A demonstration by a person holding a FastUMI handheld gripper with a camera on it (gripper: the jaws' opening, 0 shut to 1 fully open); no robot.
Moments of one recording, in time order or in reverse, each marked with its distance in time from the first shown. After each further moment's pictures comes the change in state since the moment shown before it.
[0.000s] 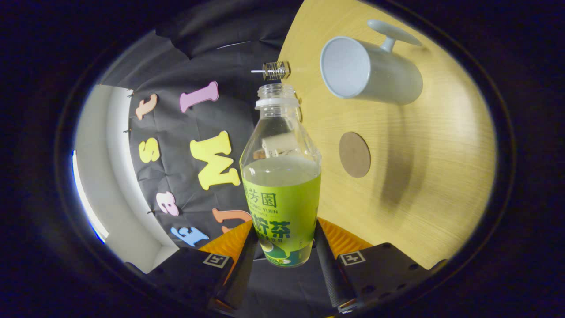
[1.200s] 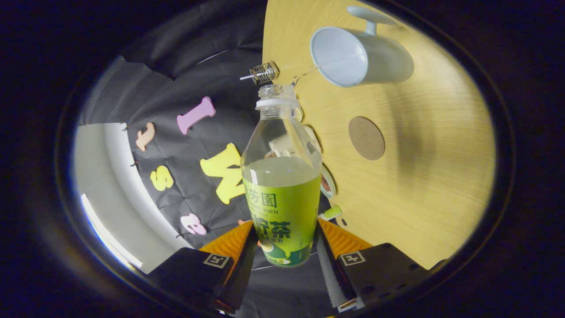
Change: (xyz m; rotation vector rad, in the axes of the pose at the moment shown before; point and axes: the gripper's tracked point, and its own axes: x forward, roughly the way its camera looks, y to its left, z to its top) arm 0.000 0.037 0.005 0.209 0.013 0.096
